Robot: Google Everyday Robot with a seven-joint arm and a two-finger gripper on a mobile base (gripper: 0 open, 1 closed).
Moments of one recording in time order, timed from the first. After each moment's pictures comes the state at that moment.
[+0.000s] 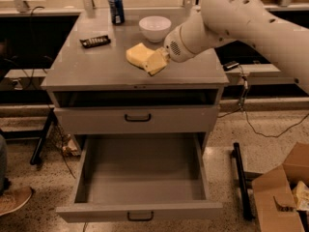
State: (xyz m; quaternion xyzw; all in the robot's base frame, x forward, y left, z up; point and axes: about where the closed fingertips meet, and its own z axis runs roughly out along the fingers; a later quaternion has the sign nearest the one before) arm 0.663 -0.019 0.892 -0.37 0.84 0.17 0.36
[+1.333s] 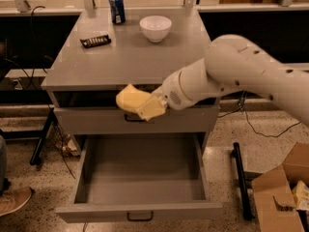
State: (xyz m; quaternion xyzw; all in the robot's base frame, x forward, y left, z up) arm 0.550 0.004 0.832 -0.44 0.80 0.21 0.34
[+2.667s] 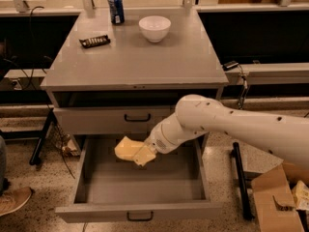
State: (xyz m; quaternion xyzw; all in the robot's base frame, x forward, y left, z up) arm 0.515 0.029 0.652 -0.47 0.82 0.23 0.22
